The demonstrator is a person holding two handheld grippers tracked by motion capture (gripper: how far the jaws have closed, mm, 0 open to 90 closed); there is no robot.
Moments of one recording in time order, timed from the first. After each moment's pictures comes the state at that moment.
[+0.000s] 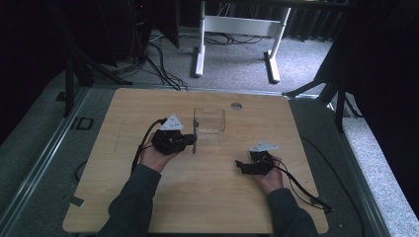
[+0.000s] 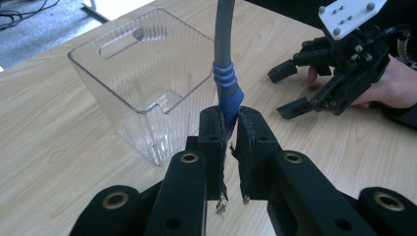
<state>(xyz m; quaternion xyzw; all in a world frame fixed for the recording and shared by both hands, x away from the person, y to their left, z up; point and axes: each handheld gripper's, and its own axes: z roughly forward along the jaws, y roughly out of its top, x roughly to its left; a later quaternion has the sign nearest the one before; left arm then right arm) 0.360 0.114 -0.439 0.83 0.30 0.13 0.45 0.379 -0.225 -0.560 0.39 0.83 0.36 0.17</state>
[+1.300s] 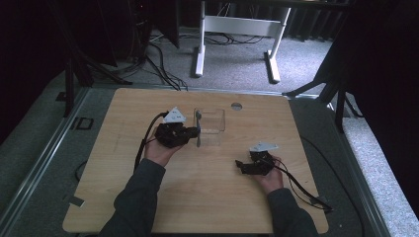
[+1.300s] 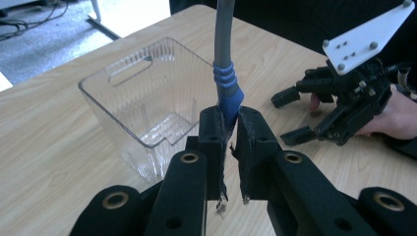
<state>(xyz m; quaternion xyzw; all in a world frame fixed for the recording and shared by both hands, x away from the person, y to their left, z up) 0.374 0.109 -0.429 0.81 0.31 0.13 0.47 0.379 -0.225 -0.560 0.39 0.83 0.36 0.17</state>
